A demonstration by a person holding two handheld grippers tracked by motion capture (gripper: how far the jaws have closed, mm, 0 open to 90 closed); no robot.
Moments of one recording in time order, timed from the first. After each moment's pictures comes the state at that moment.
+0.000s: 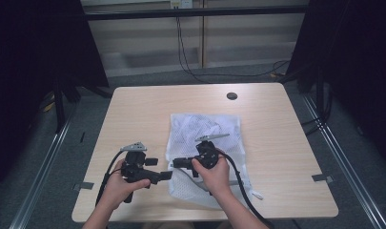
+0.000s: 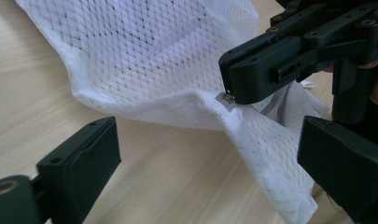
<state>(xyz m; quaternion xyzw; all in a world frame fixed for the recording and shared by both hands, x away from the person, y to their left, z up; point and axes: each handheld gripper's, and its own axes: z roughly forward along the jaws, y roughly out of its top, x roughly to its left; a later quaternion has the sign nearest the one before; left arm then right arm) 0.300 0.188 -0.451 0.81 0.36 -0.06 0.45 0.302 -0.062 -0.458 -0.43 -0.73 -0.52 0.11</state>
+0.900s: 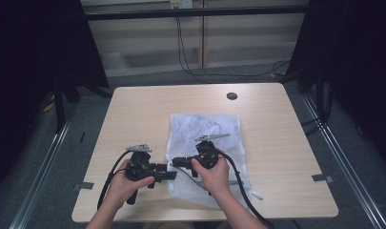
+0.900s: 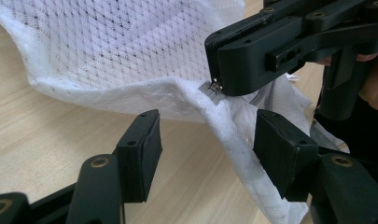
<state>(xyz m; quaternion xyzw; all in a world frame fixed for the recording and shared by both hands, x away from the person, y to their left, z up) 0.301 0.179 -0.457 0.81 0.36 -0.10 0.45 0.300 -0.060 -0.455 -0.42 -0.73 -0.53 0.10</state>
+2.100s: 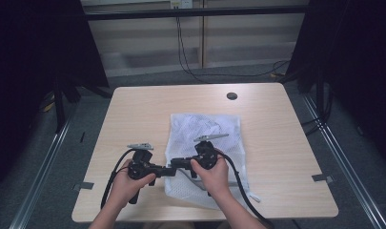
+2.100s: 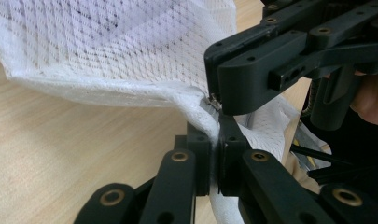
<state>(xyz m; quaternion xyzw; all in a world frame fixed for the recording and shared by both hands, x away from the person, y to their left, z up) 0.303 0.174 -0.453 0.80 0.37 -0.13 0.45 0.297 -0.057 -0.450 -0.42 -0.73 -0.53 0.11</state>
